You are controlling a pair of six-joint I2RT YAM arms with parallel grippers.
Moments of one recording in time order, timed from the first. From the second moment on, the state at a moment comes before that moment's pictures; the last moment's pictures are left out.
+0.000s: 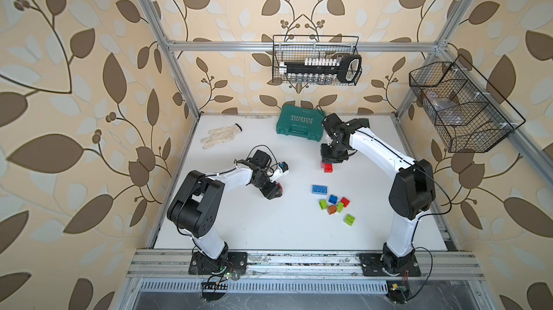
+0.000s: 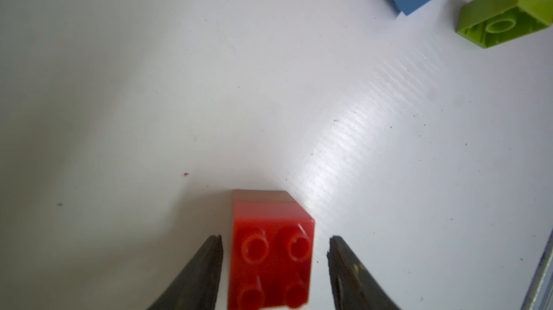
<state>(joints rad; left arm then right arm) -0.42 1.67 0.90 -0.48 0.40 0.43 0.44 1.89 1.68 -1.14 -0.01 0.48</state>
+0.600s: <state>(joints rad) -0.66 1.81 1.11 -0.55 0.34 0.55 0.41 1.85 1.63 -1.12 -0.09 0.48</state>
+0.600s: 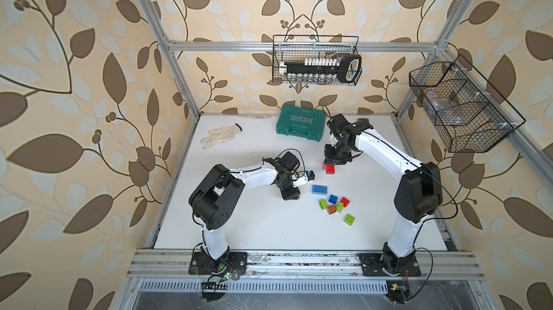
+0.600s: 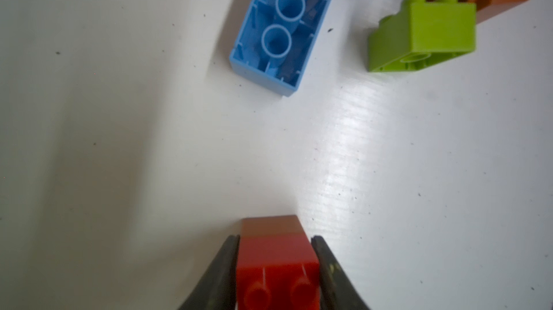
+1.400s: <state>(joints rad) -0.05 1.53 0.90 -0.58 0.62 0.41 0.79 2.26 2.04 -1.20 0.00 0.59</state>
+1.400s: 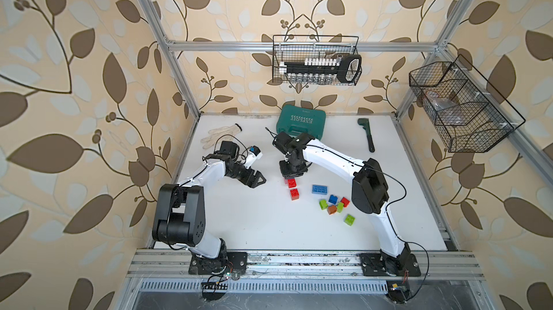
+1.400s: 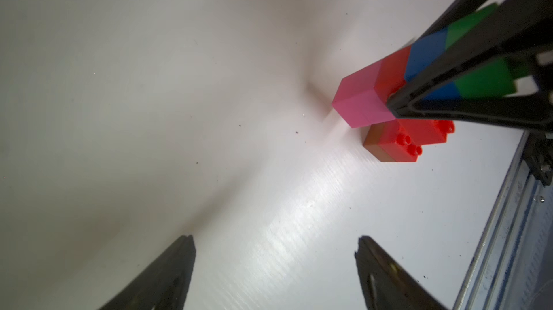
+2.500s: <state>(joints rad) -0.02 1.53 0.88 -0.52 0.59 0.34 0.80 2.29 2.06 -1.28 0.02 0.61</state>
